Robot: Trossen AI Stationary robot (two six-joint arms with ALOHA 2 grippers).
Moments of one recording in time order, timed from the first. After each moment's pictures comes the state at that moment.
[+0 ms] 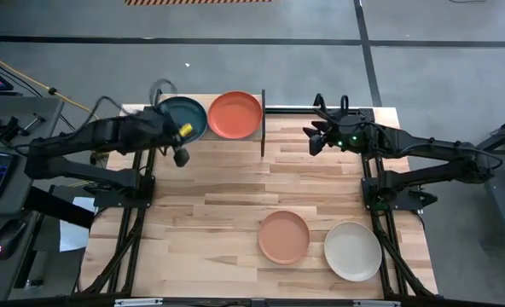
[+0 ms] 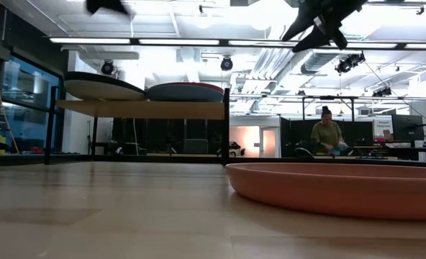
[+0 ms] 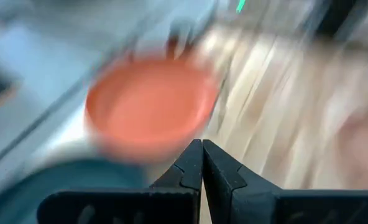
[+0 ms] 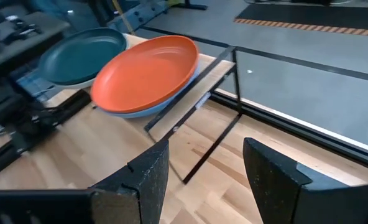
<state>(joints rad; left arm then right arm) 0.13 0.90 1.13 -0.82 -0.38 -0.12 -0.19 0.97 0.93 -0.42 0.42 0.52</state>
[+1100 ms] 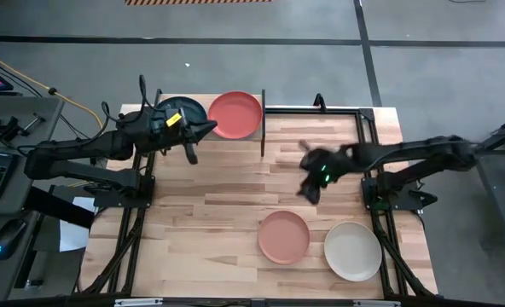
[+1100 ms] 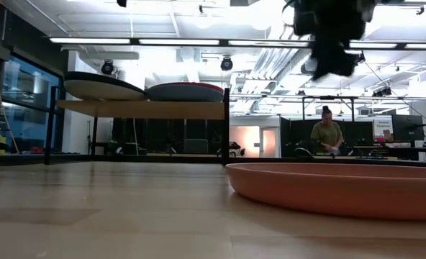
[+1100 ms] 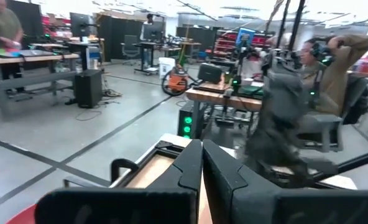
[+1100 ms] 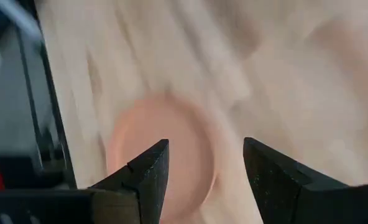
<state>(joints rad) 0.13 0.89 0.90 0.02 -0.22 -0.07 0.02 1.20 0.93 -0.63 -0.17 0.62</state>
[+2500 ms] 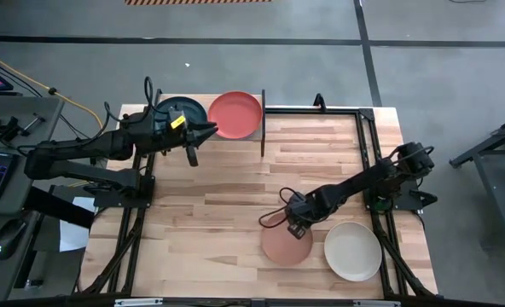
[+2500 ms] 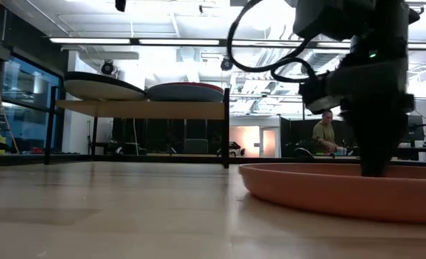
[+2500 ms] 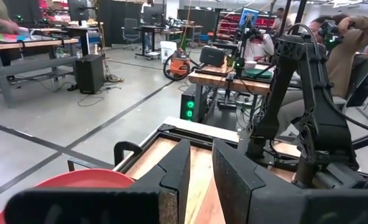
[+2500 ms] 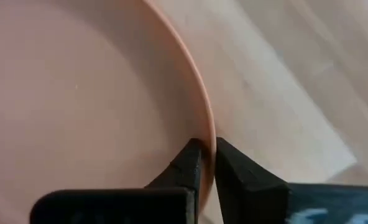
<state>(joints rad) 0.13 0.89 0.90 -0.05 -0.22 -0.07 0.33 1.70 0.93 -0.60 -0.03 1.05</state>
